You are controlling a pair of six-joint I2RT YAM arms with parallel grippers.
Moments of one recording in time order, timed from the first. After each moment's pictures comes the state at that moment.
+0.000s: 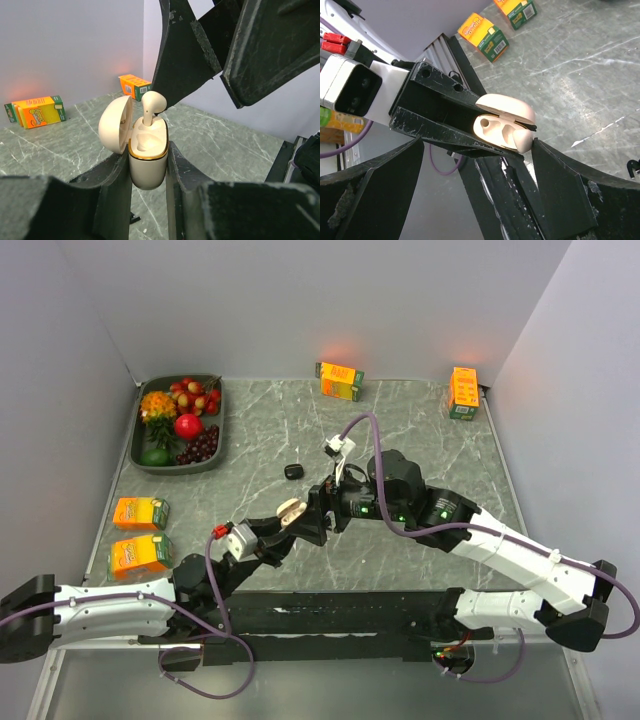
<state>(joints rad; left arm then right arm) -1.27 0.76 0.19 0.98 -0.37 0.09 1.02 1.10 1.18 -0.39 -0.26 0.44</state>
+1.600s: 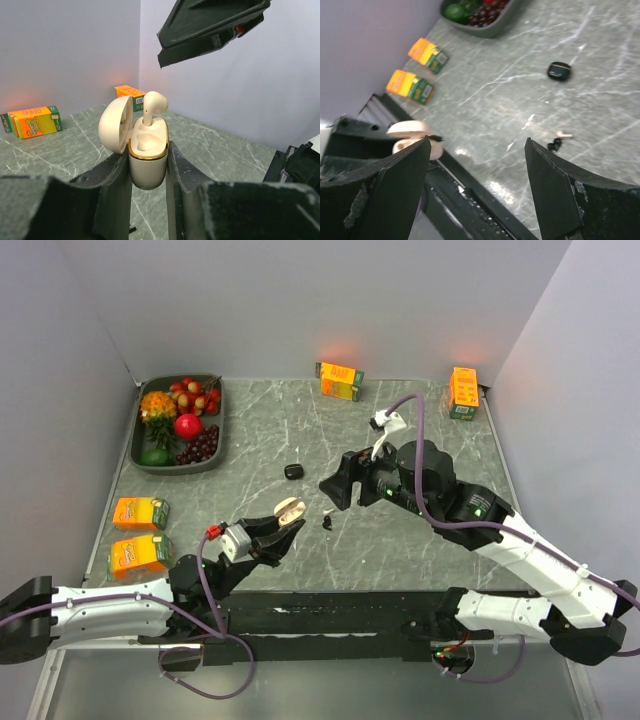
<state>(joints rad) -1.27 0.73 0.19 1.01 -0.35 0.09 0.94 1.03 1.27 -0.57 0.10 0.46</state>
